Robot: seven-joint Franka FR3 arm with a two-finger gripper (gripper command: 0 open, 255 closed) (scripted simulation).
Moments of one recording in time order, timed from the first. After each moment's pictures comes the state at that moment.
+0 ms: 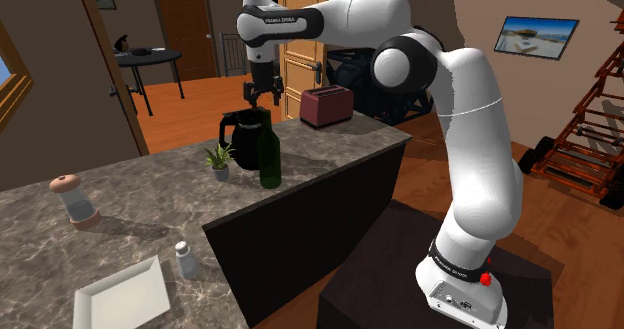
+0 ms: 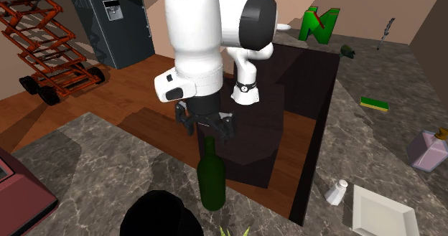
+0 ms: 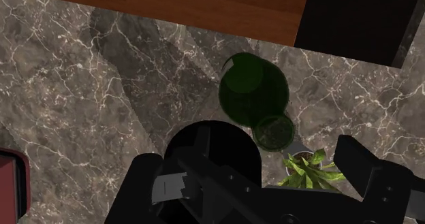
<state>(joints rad) 0.00 0.52 0.00 -1.15 0.01 1.63 0.12</state>
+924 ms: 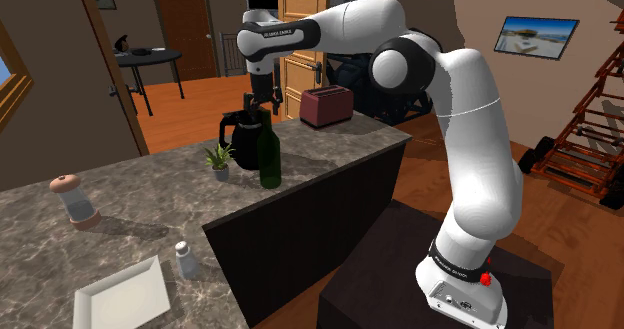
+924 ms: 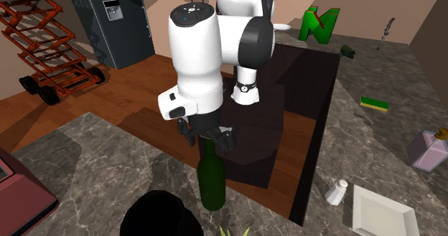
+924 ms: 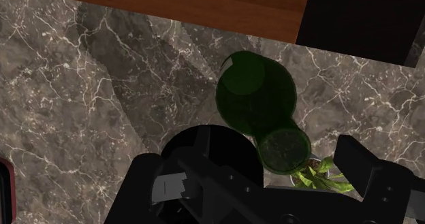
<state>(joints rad) 0.01 0.53 0.00 -1.23 0.01 1.72 0.12</state>
